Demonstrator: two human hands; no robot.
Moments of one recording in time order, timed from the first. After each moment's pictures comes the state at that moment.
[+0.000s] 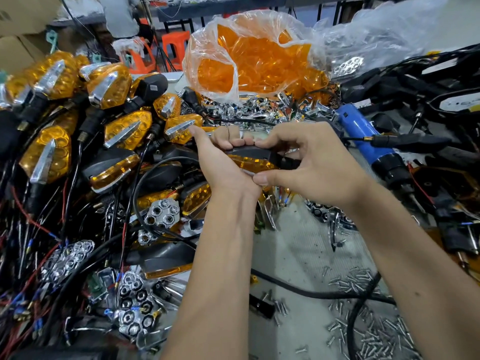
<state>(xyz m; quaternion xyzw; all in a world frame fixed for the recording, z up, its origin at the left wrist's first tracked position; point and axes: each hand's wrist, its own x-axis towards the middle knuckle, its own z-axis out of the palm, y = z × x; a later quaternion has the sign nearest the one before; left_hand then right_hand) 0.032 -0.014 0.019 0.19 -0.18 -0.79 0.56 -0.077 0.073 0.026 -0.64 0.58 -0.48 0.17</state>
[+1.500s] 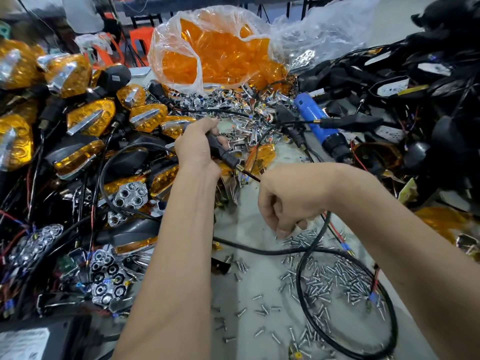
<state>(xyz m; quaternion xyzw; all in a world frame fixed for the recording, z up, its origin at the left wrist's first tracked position) 0.028 -0.013 0.011 0.38 -0.32 -0.73 0.47 -0.070 0.135 0.038 -0.66 0.67 0.05 0.33</state>
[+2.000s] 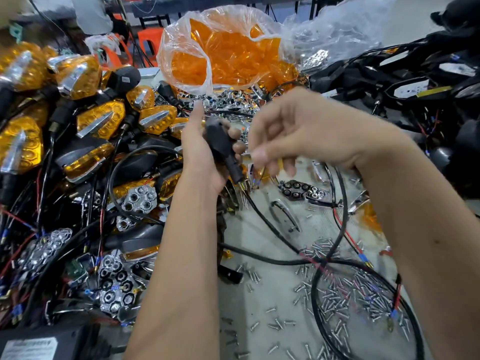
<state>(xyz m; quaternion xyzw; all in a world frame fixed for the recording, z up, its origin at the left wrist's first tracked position) 0.043 -0.011 0.012 0.26 -0.37 -0.80 0.38 -0.098 0.111 0.076 -0.66 0.54 -0.36 0.38</state>
